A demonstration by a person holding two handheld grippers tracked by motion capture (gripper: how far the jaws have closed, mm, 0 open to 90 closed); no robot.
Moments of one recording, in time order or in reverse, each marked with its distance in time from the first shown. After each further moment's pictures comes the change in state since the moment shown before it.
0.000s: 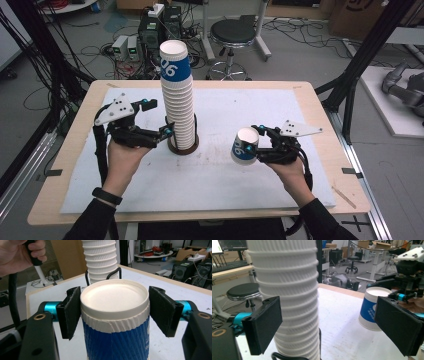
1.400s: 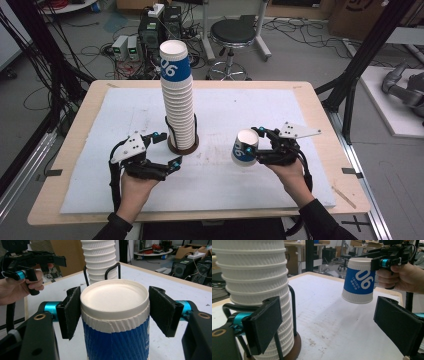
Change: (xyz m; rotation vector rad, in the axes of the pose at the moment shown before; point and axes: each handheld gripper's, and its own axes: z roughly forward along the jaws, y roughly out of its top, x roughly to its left) left arm -0.034 -0.082 0.005 0.015 -0.061 -0.047; right arm -0.001 -0.006 0.001 0.014 -0.002 0.000
